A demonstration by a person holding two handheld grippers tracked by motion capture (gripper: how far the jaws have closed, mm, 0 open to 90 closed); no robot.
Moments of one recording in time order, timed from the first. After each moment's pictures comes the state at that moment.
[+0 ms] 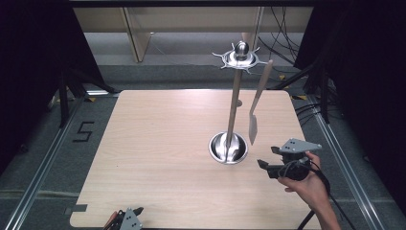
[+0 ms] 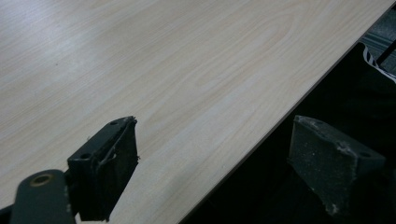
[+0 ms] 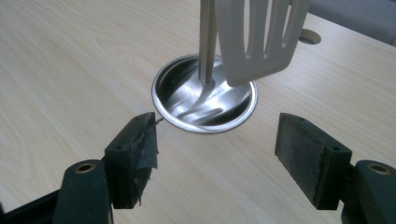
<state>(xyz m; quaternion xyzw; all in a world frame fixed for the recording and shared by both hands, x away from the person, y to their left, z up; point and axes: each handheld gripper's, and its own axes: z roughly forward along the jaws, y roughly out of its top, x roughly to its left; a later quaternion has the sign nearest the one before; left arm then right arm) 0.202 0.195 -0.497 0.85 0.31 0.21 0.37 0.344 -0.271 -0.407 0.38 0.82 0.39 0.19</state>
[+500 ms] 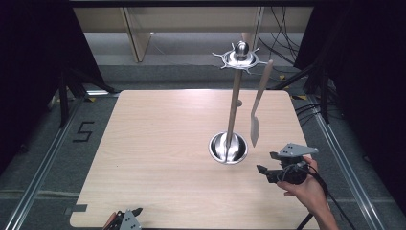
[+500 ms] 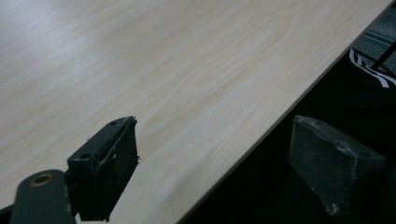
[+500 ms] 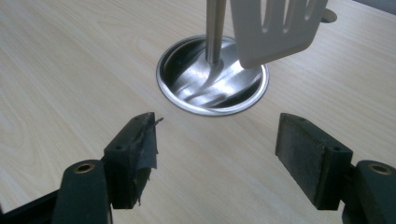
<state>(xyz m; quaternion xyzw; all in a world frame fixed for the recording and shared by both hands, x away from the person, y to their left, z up) 0.197 0.195 -0.496 0.85 0.32 0.21 0.37 0.343 -0.272 -0.424 0.38 0.82 0.38 0.17</state>
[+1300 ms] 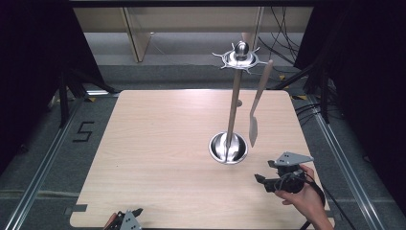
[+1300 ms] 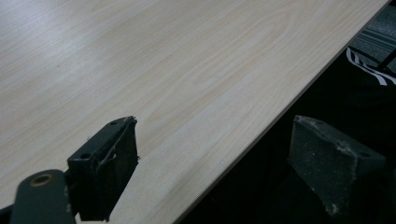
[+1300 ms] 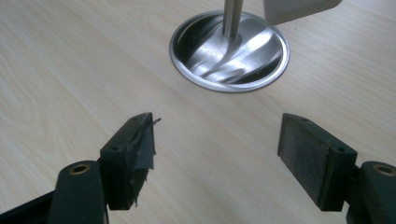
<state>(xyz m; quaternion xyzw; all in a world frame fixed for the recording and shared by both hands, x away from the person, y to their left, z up) 0.197 0.196 -0.495 0.85 0.30 0.21 0.37 0.330 -0.268 -0.442 0.38 0.83 0.37 0.16</state>
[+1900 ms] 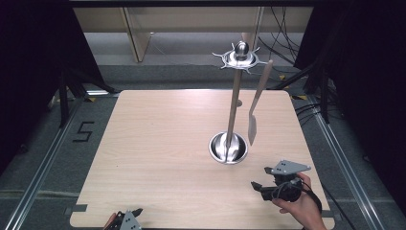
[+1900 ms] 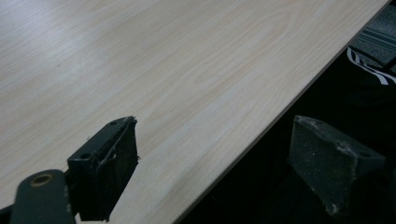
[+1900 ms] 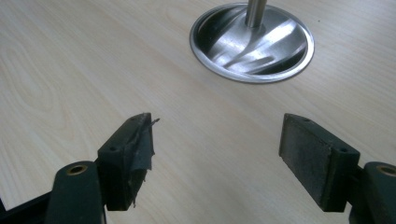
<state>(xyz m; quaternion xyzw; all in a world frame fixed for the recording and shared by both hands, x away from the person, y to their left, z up) 0.197 0.197 -0.495 0.85 0.30 0.22 0.37 0.315 -0.261 -0.456 0.36 0.84 0.38 0.15</state>
